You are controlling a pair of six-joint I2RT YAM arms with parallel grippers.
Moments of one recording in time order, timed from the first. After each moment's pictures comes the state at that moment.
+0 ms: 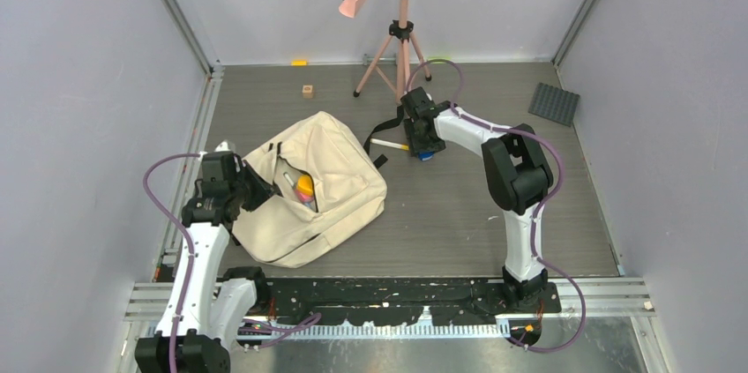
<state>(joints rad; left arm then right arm) 0.07 0.81 0.68 -0.67 0.17 -0.63 0.50 2.06 1.50 -0.59 0.24 0.25</state>
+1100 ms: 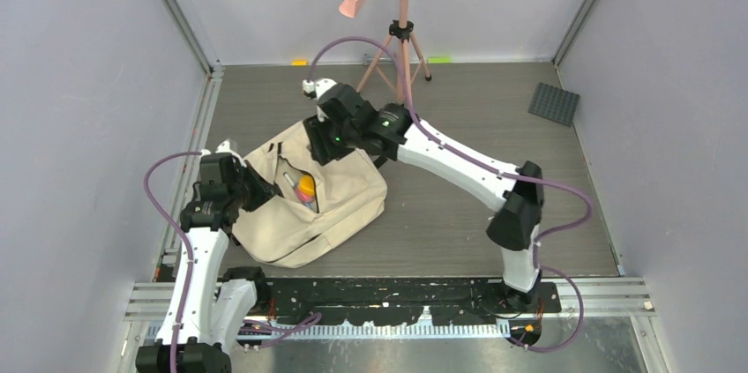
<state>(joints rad) 0.07 0.77 0.68 -0.68 0.20 -0.57 0.98 1.87 1.89 -0.73 0.09 0.33</state>
